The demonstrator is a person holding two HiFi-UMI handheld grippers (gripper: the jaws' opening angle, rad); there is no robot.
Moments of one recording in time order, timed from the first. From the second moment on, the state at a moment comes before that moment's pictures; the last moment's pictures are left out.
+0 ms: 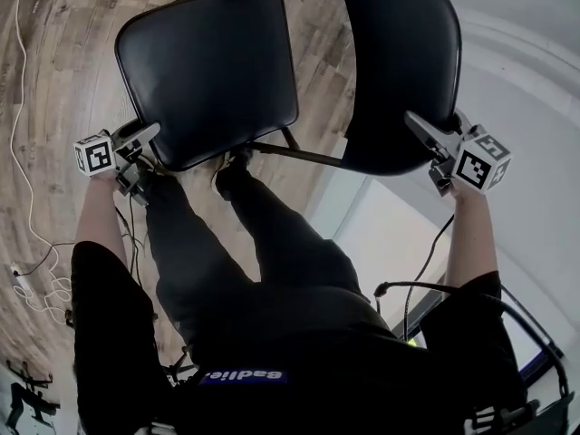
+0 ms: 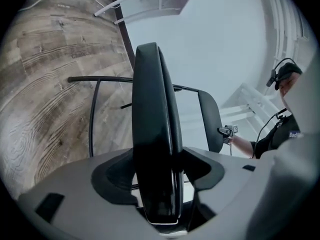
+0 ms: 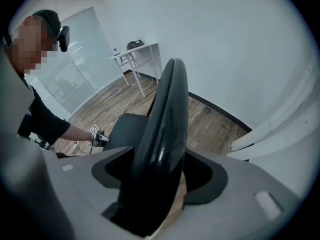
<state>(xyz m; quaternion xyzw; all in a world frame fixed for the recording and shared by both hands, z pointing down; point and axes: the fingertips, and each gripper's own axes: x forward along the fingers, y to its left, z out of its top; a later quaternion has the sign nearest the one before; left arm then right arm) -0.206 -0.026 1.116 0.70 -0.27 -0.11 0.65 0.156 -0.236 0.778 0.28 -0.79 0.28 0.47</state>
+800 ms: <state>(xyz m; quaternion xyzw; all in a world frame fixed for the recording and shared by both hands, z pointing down) -0.188 -0.038 1.104 0.67 -0.32 -0.13 0.66 0.139 -0.231 0.759 0.25 -0.79 0.31 0.45</state>
